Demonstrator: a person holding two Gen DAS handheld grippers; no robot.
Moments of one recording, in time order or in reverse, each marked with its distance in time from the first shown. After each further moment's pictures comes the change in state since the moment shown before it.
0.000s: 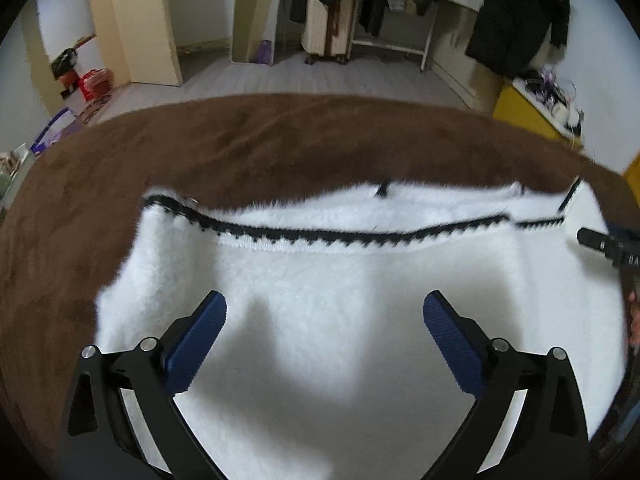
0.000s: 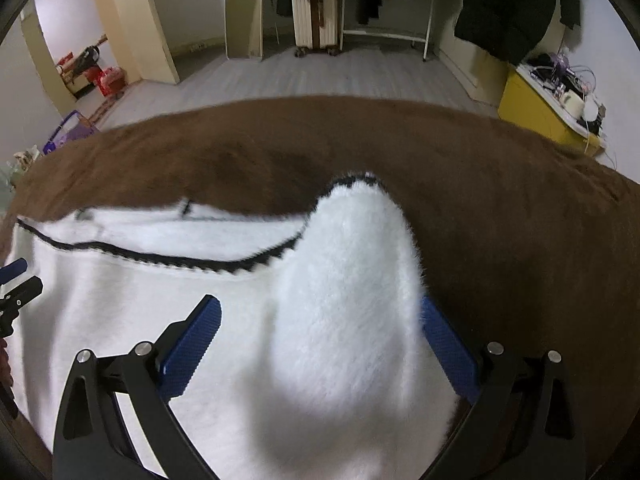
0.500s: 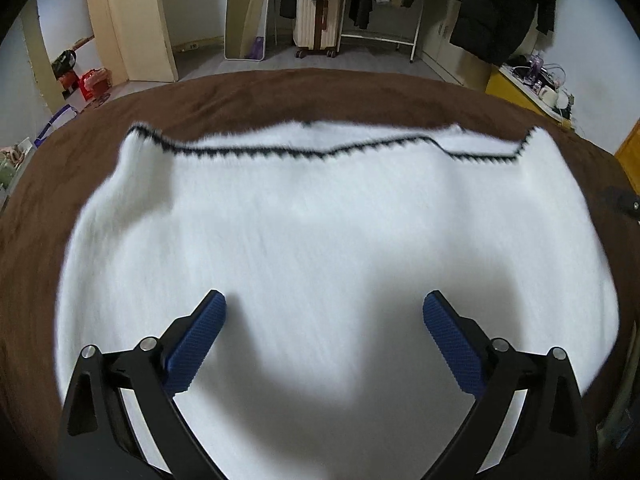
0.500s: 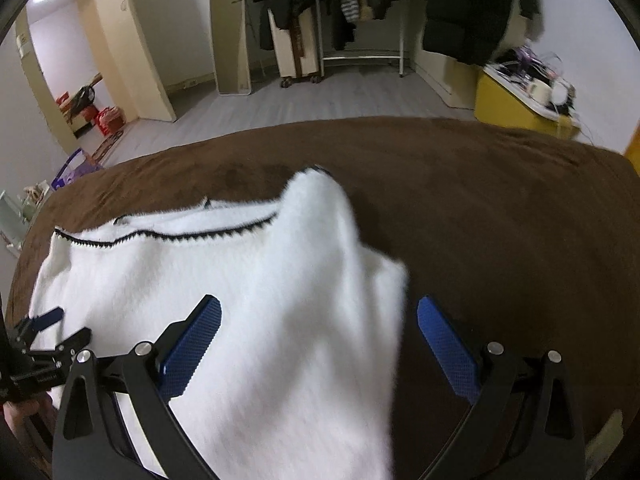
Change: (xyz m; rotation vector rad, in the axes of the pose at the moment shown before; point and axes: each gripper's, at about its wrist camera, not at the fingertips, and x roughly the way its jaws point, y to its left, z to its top) left arm -0.030 -0.054 -0.074 0.025 0.023 0.007; right arm -0.082 -0.032 -0.050 0.112 -0.088 0.012
